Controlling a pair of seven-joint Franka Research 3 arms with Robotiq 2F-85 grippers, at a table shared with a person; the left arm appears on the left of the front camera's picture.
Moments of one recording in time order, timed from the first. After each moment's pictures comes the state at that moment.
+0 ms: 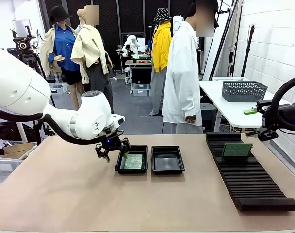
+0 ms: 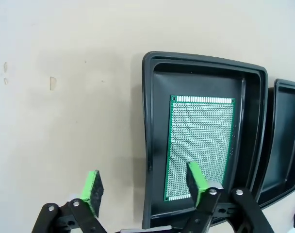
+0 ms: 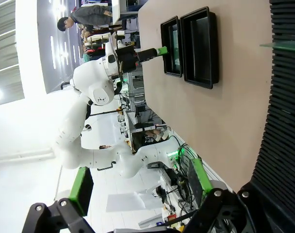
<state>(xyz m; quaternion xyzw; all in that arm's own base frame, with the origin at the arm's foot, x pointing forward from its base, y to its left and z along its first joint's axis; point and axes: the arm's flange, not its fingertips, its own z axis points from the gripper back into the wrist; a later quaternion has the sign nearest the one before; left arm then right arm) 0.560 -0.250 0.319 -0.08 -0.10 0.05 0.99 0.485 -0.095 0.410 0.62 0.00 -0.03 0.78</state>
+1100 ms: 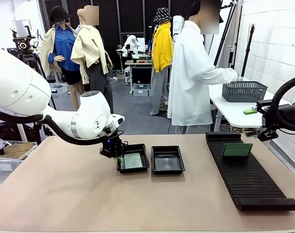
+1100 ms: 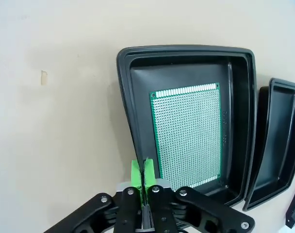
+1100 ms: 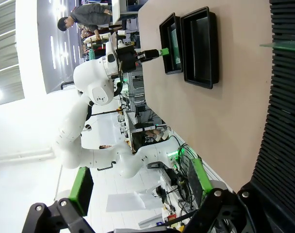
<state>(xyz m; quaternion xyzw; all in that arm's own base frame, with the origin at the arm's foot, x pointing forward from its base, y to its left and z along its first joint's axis) 0.560 -0.251 0.318 -0.11 -0.08 0.05 0.99 0.485 -0.095 0.410 0.62 0.00 -0.03 0.78</state>
